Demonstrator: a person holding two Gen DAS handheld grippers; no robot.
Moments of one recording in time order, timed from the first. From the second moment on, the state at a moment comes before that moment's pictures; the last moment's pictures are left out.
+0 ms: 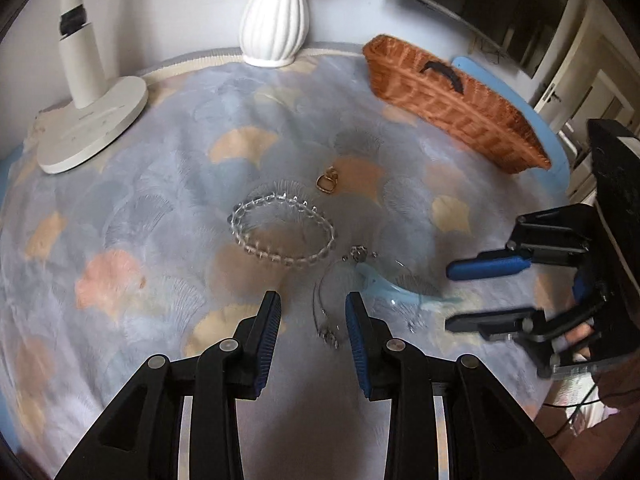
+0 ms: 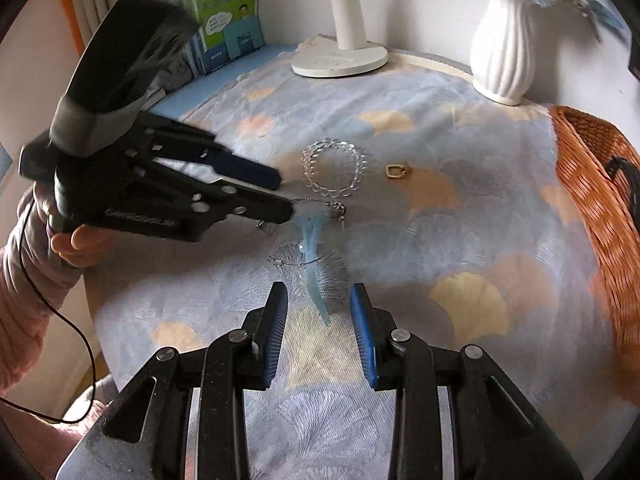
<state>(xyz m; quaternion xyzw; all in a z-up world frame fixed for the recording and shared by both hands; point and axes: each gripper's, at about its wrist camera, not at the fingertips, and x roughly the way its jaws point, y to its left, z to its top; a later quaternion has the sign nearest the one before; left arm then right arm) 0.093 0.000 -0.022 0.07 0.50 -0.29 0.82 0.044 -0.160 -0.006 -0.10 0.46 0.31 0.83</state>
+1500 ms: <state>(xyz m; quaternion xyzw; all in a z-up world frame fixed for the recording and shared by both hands) 0.075 -0.061 -0.018 0.15 0.50 -0.33 0.79 0.027 -0.300 -0.013 0.07 0.47 0.23 0.85</state>
